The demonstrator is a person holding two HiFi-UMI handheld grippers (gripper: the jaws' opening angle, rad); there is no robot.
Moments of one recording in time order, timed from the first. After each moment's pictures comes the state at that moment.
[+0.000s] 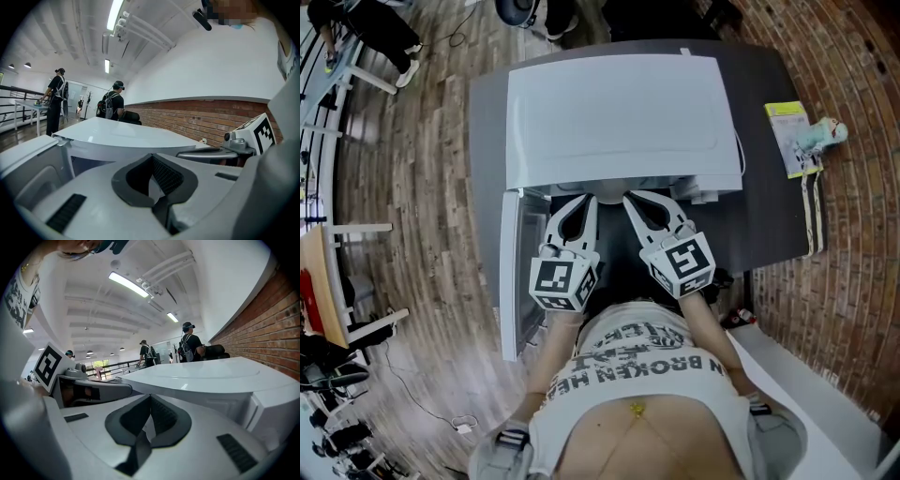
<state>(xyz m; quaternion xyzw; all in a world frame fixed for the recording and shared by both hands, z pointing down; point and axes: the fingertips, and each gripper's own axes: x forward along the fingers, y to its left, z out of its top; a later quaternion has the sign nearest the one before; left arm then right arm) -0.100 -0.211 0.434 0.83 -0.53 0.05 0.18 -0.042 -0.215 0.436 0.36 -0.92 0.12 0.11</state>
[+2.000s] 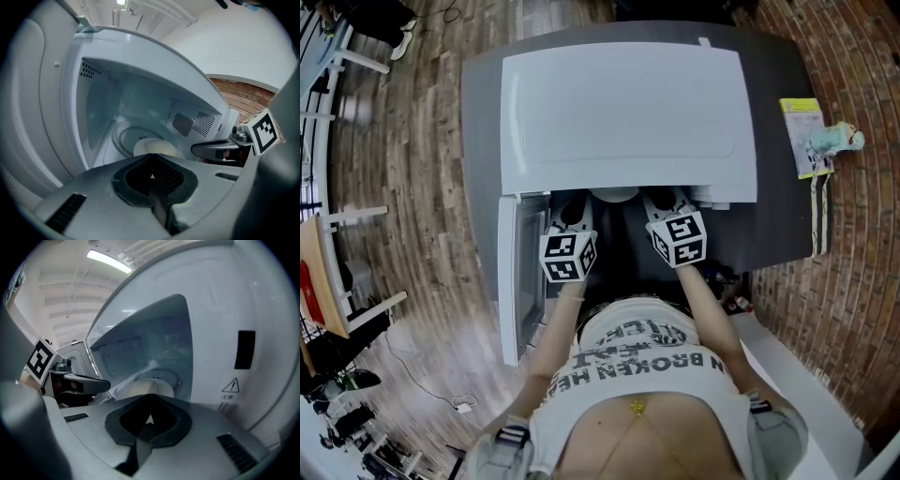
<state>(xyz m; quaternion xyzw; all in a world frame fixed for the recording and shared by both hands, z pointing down) -0.125 -0.237 0.575 0.77 -0.55 0.14 0.29 -0.009 -0.260 0.575 0.40 -0.86 0.21 0.22</state>
